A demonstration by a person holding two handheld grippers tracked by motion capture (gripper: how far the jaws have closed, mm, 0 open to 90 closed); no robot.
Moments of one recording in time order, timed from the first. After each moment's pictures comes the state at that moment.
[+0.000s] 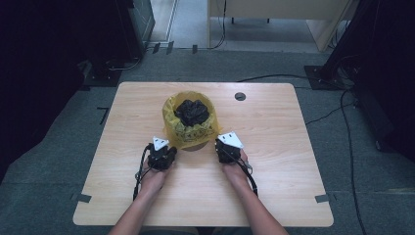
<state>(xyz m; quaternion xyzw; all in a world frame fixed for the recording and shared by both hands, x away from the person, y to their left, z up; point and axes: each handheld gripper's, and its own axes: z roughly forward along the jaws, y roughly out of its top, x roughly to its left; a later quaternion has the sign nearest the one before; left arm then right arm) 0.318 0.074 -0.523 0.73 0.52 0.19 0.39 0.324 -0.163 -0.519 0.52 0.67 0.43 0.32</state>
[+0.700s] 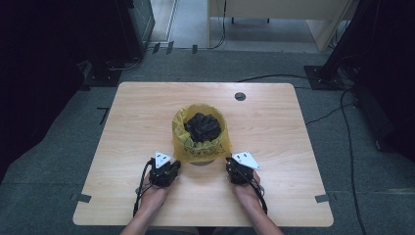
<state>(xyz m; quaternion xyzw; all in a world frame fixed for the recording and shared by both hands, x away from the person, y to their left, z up) 0.267 0.070 -0.524 0.74 0.51 0.17 0.41 0.257 -0.192 -0.521 0.56 0.65 0.43 0.28</state>
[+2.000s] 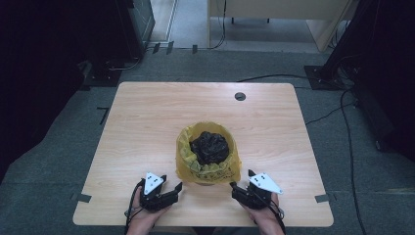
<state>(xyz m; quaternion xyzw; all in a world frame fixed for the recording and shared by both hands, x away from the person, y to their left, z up) 0.206 0.093 -0.518 0.74 0.48 0.17 0.44 0.187 -0.232 -0.508 0.53 0.67 0.45 0.24</state>
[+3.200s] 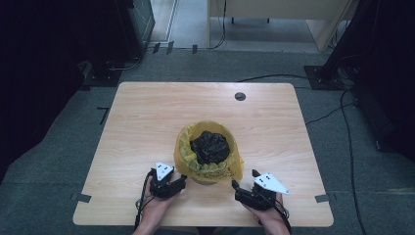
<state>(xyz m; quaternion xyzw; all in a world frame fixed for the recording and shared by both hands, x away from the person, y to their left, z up) 0.241 0.062 -0.518 0.72 0.52 0.18 0.42 0.182 -0.241 -0.501 0.53 0.67 0.46 0.24</state>
